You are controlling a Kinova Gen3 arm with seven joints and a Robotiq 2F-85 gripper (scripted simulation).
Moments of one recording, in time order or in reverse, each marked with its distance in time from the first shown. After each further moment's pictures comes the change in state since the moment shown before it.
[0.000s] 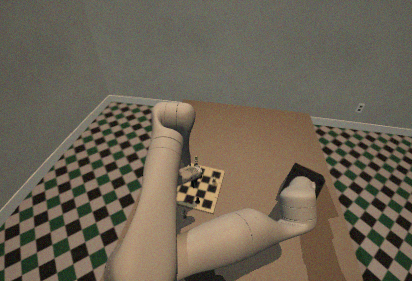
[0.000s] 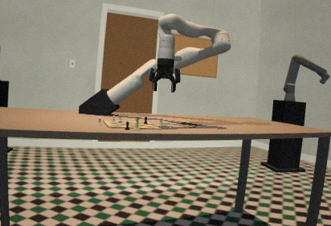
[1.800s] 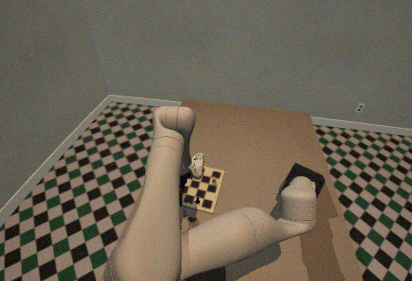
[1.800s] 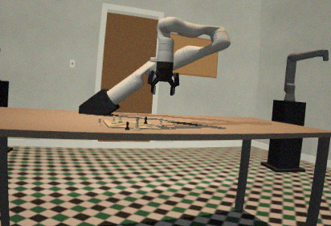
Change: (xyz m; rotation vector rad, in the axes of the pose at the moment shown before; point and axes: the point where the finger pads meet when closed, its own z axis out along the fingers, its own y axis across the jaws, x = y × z) arm -0.002 -0.002 0.014 0.000 0.006 -0.993
